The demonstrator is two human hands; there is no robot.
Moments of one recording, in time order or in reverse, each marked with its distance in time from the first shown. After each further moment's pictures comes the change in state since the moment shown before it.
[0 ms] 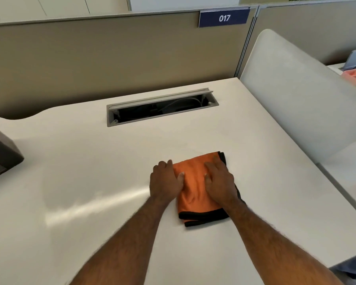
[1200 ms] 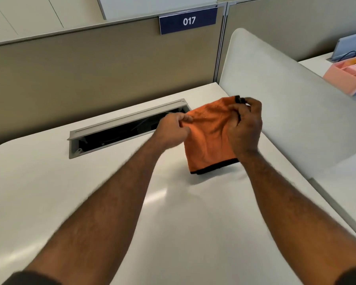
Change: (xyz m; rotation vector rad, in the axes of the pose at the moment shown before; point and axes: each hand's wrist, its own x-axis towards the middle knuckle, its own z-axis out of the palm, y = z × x) left_hand 0.164 0.170 -0.079 -0.422 -0.096 0.249; right_hand 0.173 0.053 -0.150 0.304 0.876 -0.139
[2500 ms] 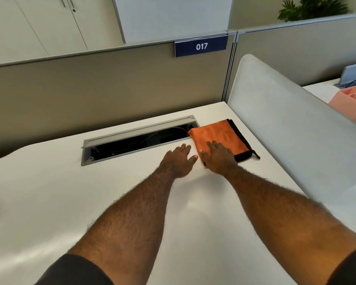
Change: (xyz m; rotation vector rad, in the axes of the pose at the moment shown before) left_hand 0.007 -0.068 0.041 0.504 -0.197 -0.027; right_hand -0.025 0.014 0.062 -0.478 -1.053 0.078
